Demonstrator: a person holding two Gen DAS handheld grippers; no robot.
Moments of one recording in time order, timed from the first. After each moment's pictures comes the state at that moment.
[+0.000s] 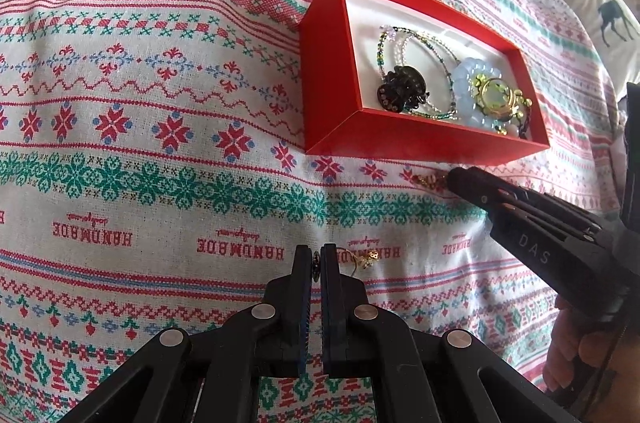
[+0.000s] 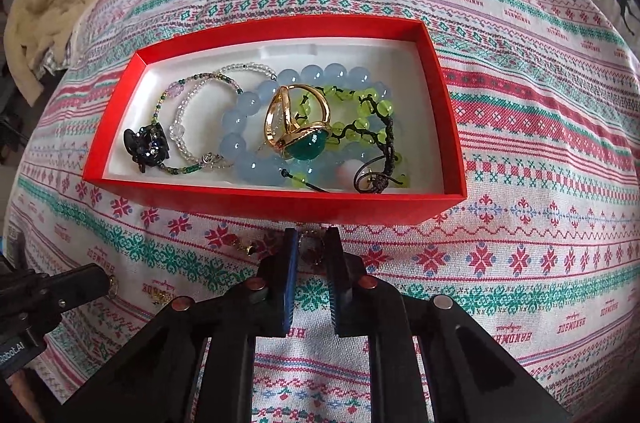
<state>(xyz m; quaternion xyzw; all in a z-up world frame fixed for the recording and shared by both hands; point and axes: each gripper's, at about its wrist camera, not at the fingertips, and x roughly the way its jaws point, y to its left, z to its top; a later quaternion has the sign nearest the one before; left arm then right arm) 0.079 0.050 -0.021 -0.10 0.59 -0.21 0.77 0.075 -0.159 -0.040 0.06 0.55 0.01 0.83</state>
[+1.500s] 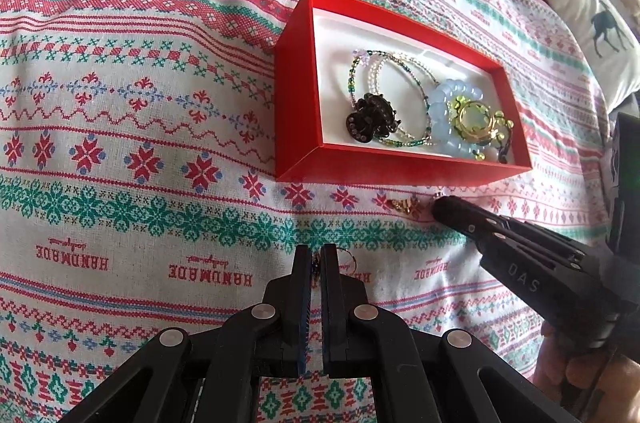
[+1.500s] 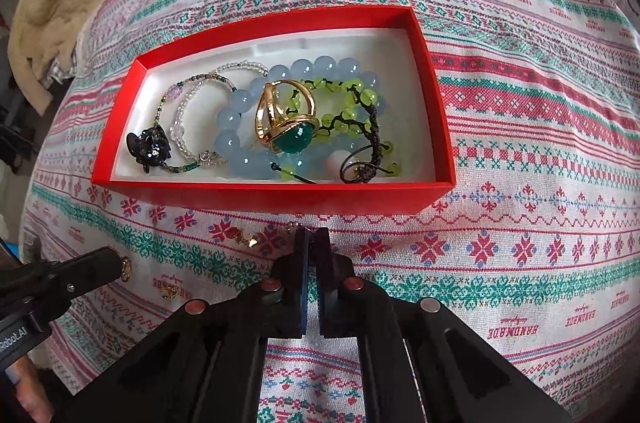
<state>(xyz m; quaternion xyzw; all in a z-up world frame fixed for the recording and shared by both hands) 0.093 0.035 -0.013 -0.11 0.58 -0.22 0.78 0.071 -0.173 -0.038 0.10 0.56 0.03 0.82</state>
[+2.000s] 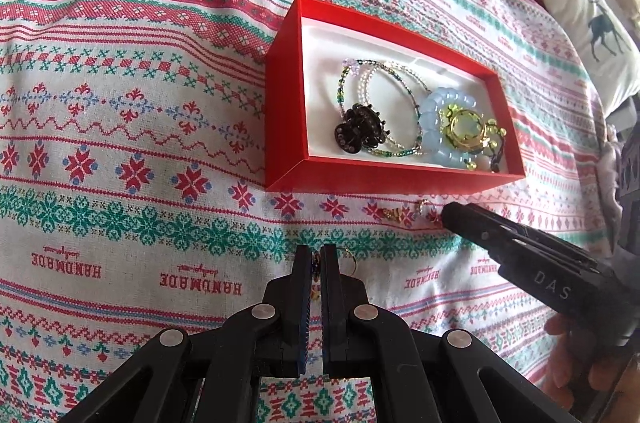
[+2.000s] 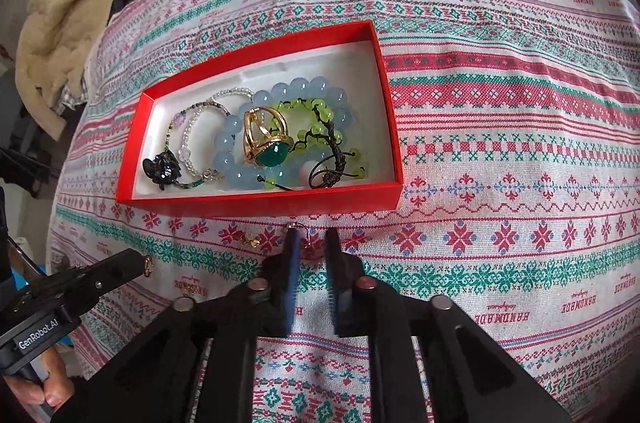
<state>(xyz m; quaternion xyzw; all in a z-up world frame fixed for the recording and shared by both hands) 0.096 0.033 -0.010 -0.11 0.58 -0.22 0.78 0.063 -0.184 -0.027 0.12 0.55 0.03 0.83</state>
